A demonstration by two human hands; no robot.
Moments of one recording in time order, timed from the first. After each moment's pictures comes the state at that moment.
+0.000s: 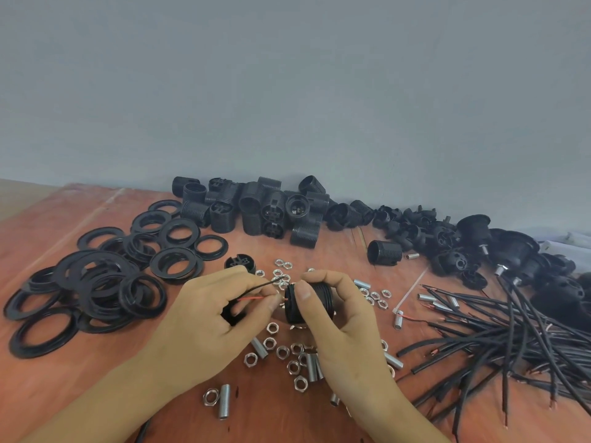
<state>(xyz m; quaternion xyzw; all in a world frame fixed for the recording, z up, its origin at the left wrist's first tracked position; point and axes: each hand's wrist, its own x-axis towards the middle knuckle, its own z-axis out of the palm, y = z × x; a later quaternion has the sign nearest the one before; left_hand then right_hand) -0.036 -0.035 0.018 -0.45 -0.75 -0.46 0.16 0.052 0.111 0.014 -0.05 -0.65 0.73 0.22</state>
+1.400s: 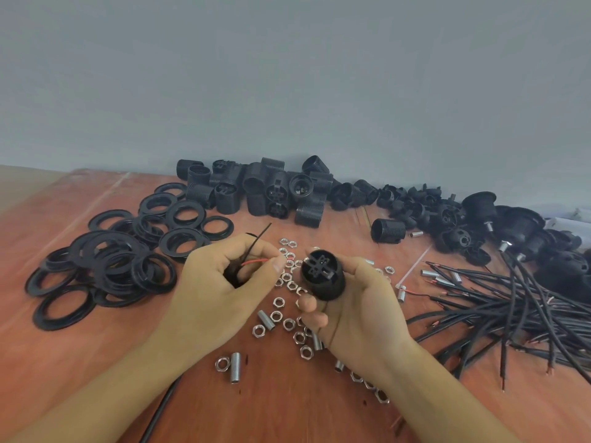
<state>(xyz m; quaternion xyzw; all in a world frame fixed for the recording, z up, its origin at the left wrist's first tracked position) -0.021 -0.028 0.027 -0.33 -0.72 -0.61 0.07 0.053 0.123 0.029 -0.13 -0.38 0.91 -0.01</state>
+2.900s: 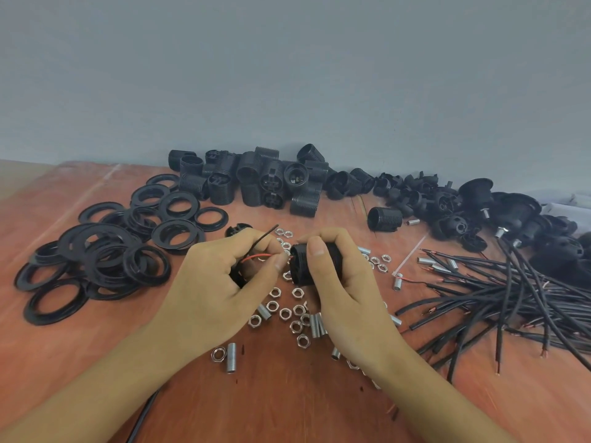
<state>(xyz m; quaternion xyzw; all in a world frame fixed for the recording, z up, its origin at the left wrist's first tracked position) -0.016 -0.030 0.030 -0.40 -0.75 -0.52 0.10 0.057 0.116 0.019 0.01 -0.77 0.60 0.23</state>
